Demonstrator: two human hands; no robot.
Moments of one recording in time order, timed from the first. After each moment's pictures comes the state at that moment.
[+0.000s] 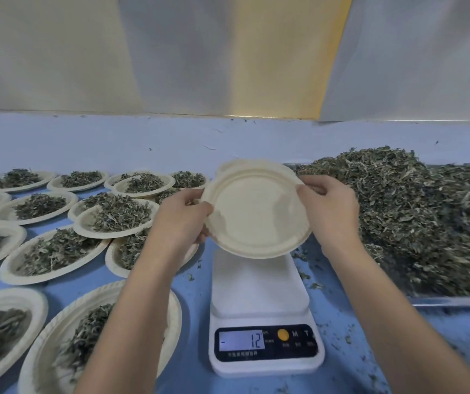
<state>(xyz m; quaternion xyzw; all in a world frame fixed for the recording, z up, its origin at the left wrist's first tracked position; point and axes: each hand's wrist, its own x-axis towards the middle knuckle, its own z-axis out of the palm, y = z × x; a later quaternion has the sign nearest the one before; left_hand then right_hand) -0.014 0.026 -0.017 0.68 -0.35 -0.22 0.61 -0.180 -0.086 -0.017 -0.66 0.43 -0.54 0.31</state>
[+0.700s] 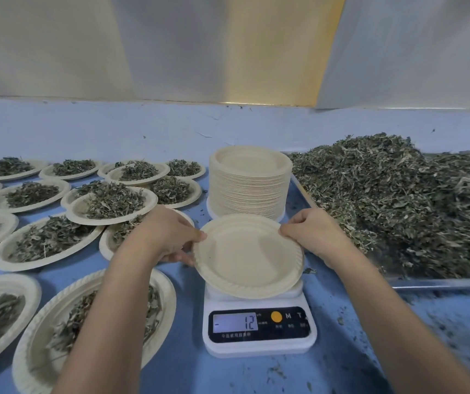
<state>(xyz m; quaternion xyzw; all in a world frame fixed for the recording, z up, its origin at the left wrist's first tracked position) 0.005 0.030 -0.038 0.80 -0.34 -0.33 0.37 -0.194 -0.096 -0.059 -0.74 0.51 -0.26 0.35</state>
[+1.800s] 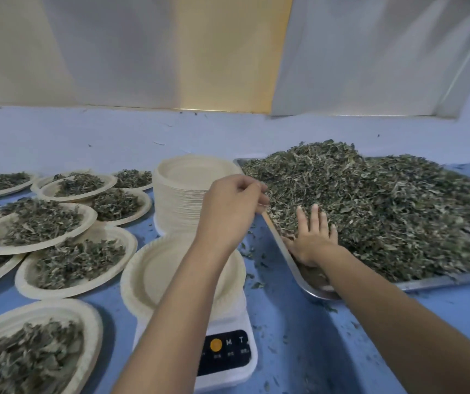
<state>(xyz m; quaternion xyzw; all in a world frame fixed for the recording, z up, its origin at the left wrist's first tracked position) -0.131 -0.047 -0.003 0.59 -0.50 -0.23 0.59 -0.261 -0.198 -0.103 -0.78 0.62 0.01 0.07</state>
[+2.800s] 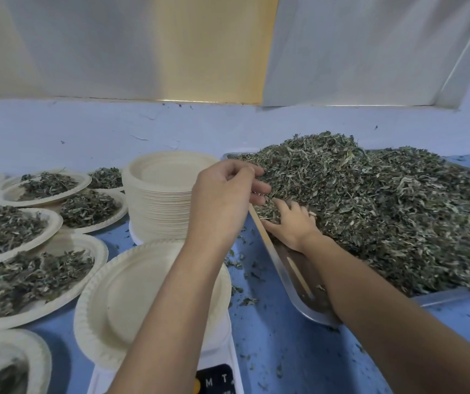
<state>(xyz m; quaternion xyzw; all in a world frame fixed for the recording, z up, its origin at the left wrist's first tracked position) -0.138 -0.079 -0.002 0.54 -0.46 -0.26 0.65 -0.242 -0.265 -0.116 -0.81 0.56 -0.14 0.08</state>
